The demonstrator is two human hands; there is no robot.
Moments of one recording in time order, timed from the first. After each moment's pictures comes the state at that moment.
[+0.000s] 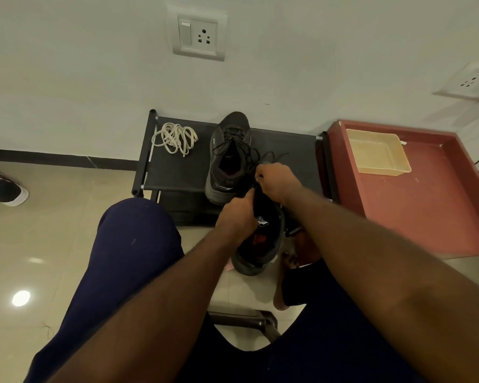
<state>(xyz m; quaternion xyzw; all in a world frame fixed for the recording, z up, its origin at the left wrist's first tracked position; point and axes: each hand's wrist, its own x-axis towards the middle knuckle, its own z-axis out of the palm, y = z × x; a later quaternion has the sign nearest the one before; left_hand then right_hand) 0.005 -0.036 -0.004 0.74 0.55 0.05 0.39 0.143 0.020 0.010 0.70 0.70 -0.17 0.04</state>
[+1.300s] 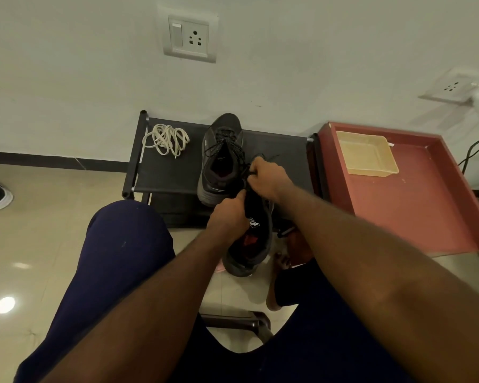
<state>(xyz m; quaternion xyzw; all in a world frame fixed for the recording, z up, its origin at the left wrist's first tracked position) 0.006 -0.032 -0.005 0.74 0.56 0.05 0.38 0.143 0.023 0.015 0.75 0.62 -0.23 -0.01</state>
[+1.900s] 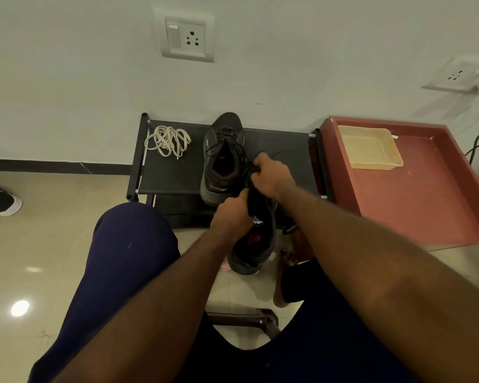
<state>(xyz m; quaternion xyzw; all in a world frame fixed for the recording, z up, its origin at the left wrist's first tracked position) 0.005 -0.033 -0.001 0.74 0.55 0.04 0.38 0.143 0.021 0.011 0.77 0.59 -0.23 -0.05</state>
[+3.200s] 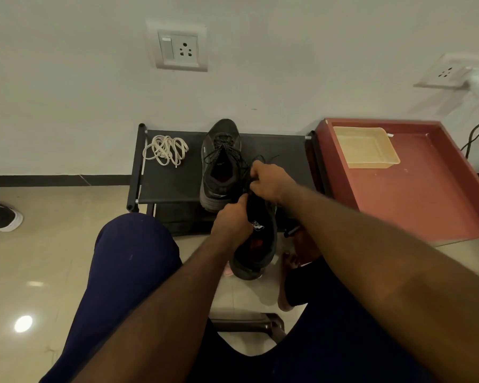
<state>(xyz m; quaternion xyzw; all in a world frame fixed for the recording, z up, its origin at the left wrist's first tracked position) 0.003 -0.033 -0.001 0.74 0.55 0.04 0.39 0.148 0.020 0.022 0.72 0.65 -0.25 0.01</state>
